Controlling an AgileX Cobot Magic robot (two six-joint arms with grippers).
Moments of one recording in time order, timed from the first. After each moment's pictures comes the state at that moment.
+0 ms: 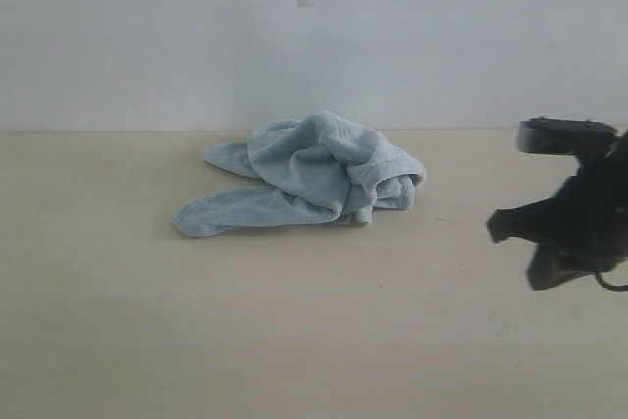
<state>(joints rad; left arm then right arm) 0.04 0.00 0.00 -0.07 0.26 0.20 0.12 1.61 -0.97 0.24 0.80 -0.12</state>
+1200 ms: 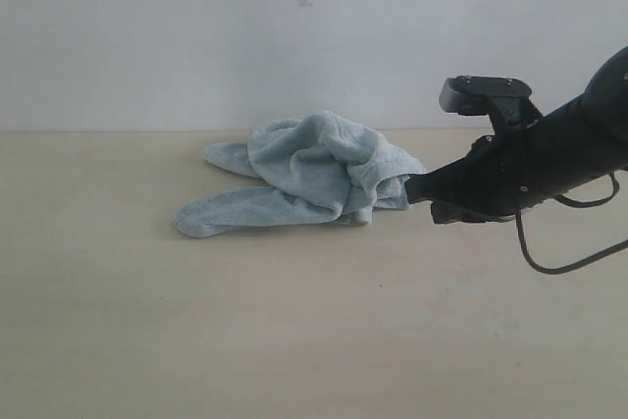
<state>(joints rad) 0.04 0.00 0.00 -0.07 0.26 0.20 0.25 1.69 -0.99 0.68 0.42 -0.57</state>
